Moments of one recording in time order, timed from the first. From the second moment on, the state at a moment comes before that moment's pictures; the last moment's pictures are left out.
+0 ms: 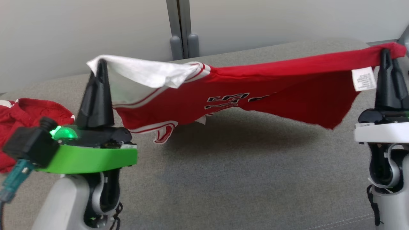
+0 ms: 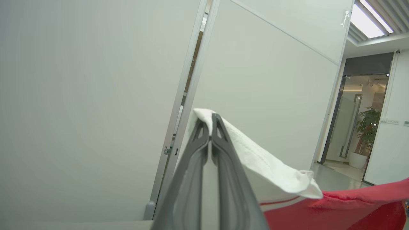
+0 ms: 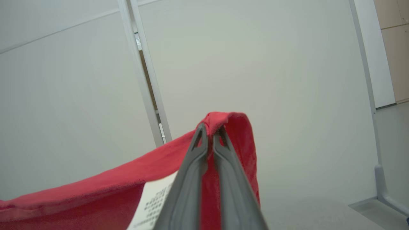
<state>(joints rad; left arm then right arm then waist) -0.29 0.22 -0.31 -0.21 -0.61 0.15 -0.19 -0.26 -0.10 -0.14 -0.09 0.37 0.13 -0.15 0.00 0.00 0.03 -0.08</state>
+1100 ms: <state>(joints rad) -1.31 0.31 -0.23 0.12 -0.51 0.10 0.02 -1.07 -0.11 -0.10 0.25 0.22 0.13 -0.07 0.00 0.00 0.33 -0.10</state>
